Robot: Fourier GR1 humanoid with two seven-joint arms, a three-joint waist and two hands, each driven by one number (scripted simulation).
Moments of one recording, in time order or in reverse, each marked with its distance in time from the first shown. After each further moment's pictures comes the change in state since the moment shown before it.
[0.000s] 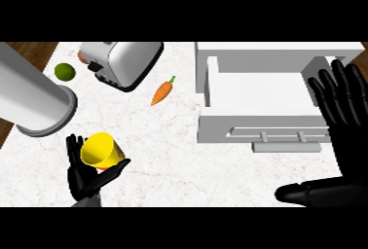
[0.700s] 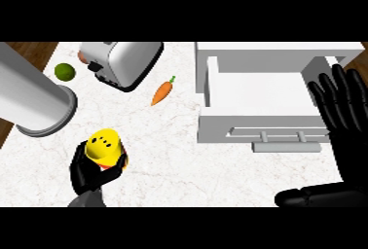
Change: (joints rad) left arm -0.084 0.021 0.021 0.136 -0.008 -0.142 -0.133; right arm 0.026 0.008 0.011 -0.022 0.012 -0.001 0.001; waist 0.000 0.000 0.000
